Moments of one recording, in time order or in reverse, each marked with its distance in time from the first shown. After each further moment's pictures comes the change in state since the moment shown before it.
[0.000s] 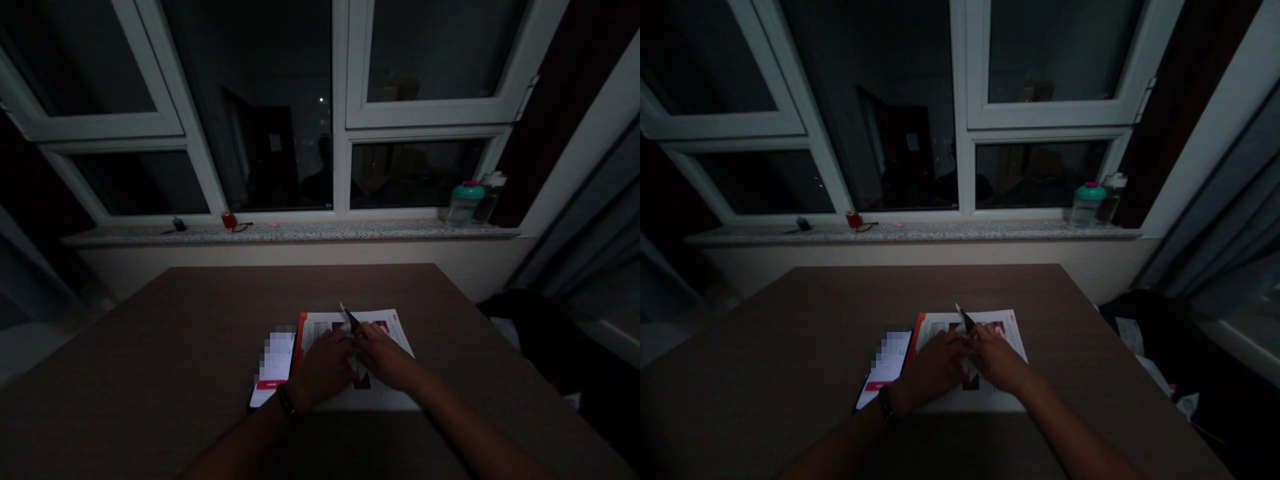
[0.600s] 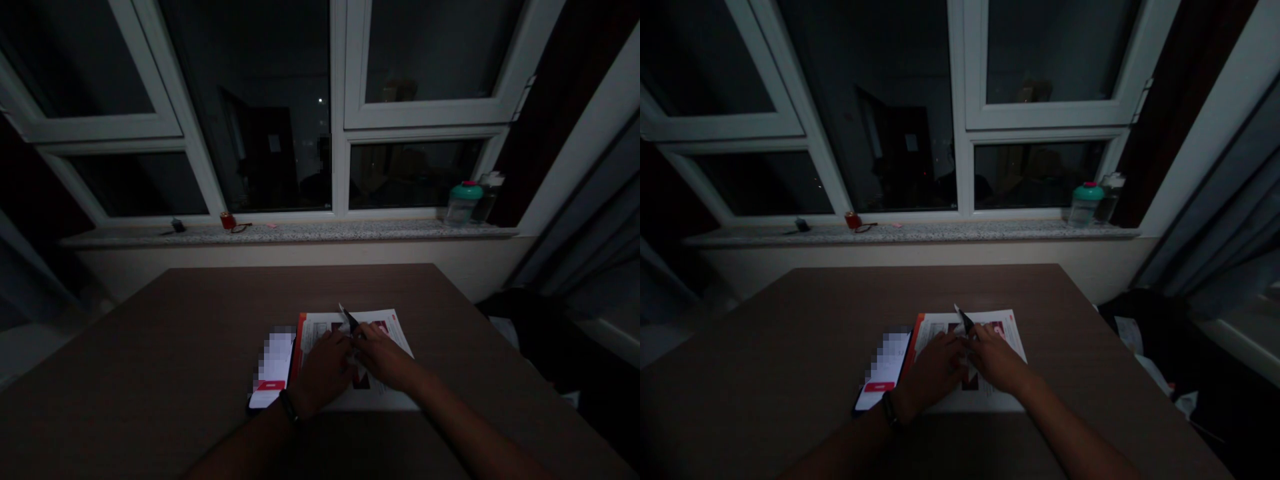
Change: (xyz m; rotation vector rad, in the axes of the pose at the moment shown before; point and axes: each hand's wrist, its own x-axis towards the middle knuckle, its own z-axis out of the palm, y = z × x) left_hand 0.000 0.008 0.003 0.014 0.022 -0.053; right_hand 0.000 0.000 0.001 -0.021 0.017 -0.020
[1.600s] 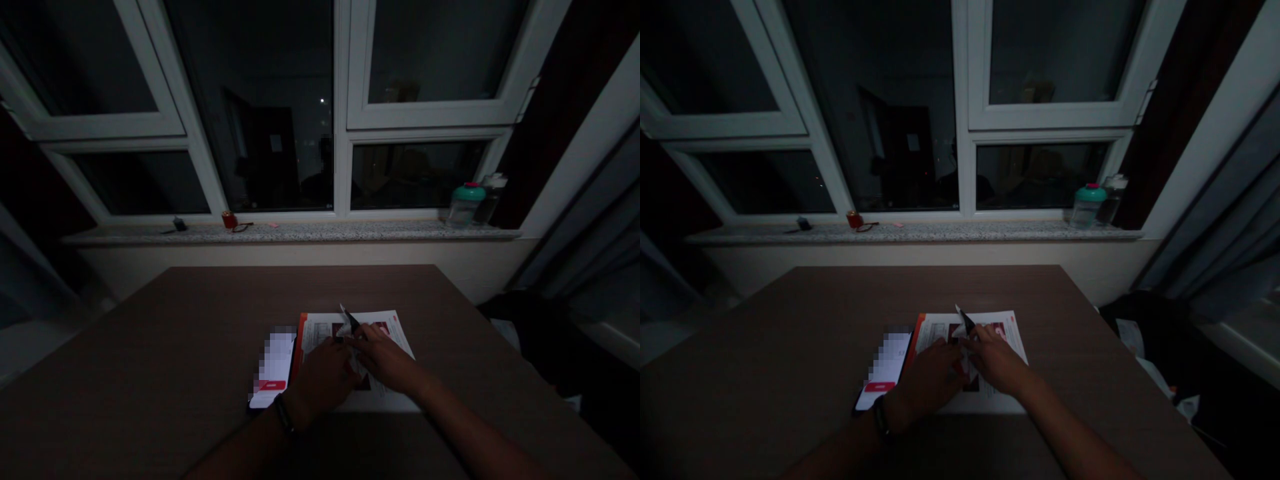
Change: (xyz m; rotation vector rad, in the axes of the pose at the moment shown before) left_hand -0.011 0.005 -0.003 0.076 -0.035 -0.021; right_hand -0.001 0.001 -0.001 0.018 -0.005 0.017
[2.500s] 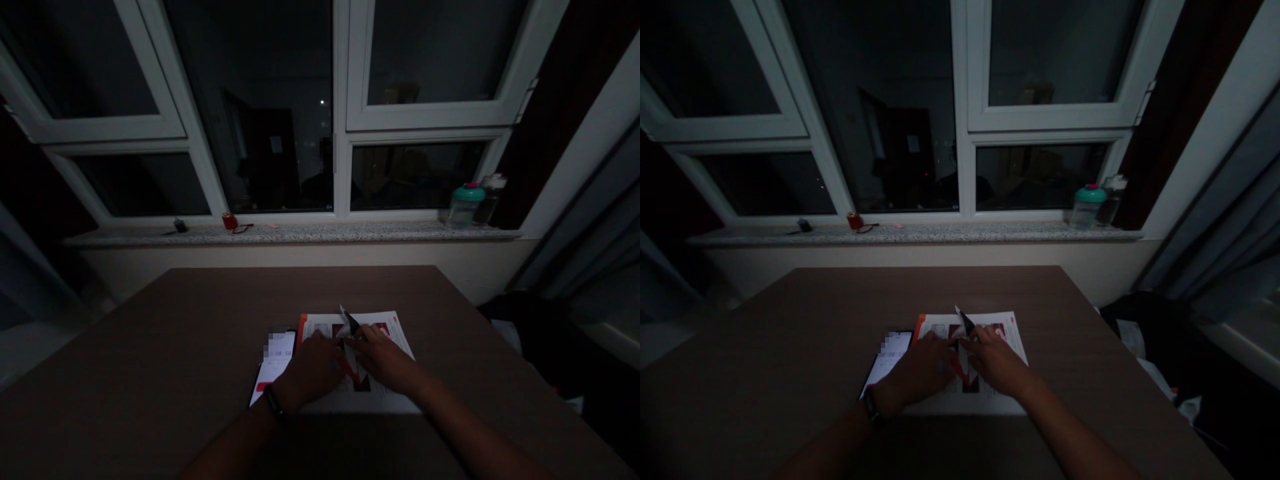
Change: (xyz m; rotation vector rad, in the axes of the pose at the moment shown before) left_hand 0.004 -0.017 -0.024 0.079 -0.096 0.047; right_hand 0.001 0.000 -0.001 0.009 -0.042 0.012
